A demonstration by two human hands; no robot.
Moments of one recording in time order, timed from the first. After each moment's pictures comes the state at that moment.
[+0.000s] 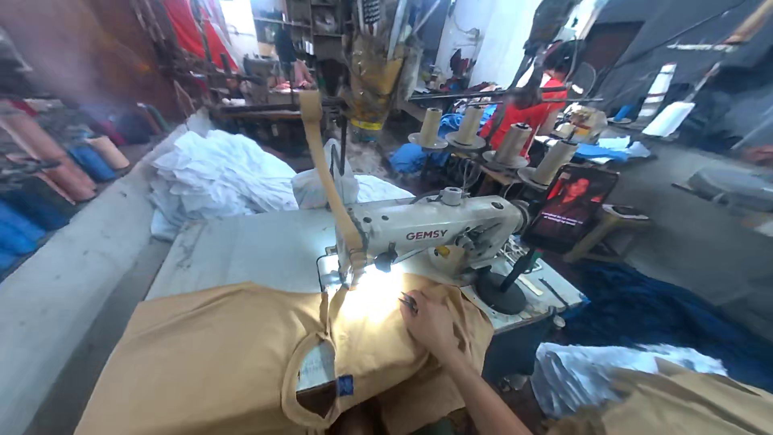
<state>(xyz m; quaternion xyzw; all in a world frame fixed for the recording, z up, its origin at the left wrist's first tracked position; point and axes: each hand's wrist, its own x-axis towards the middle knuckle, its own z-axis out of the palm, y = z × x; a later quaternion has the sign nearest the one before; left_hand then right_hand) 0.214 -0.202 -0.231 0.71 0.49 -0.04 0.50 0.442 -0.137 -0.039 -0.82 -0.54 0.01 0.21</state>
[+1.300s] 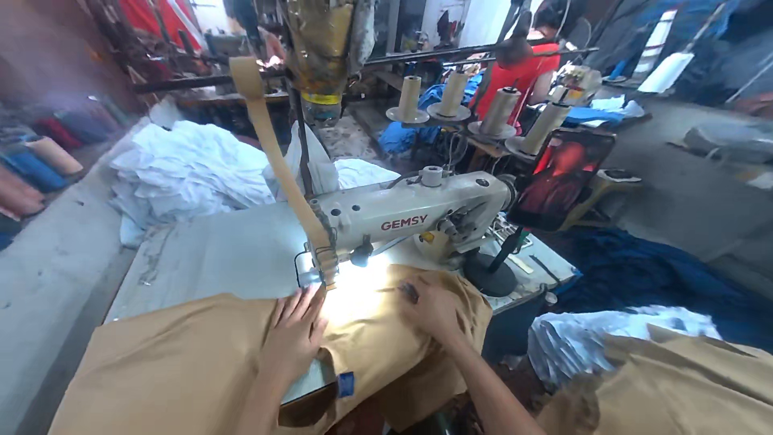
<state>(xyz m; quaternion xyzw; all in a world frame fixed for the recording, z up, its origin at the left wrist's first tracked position) 0.187 -0.042 -0.058 0.90 0.40 0.15 0.06 0.485 -0.143 -0.040 -0.81 -0.54 0.06 0.21</state>
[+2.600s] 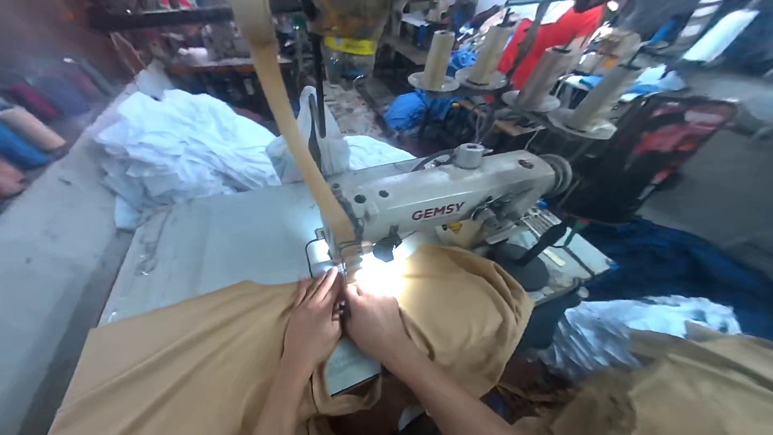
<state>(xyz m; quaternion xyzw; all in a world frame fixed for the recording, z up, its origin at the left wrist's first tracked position) 0.209 -0.024 -0.062 0.90 0.38 0.19 0.07 0.343 -0.086 -0.036 -0.75 -0.64 0.02 0.14</state>
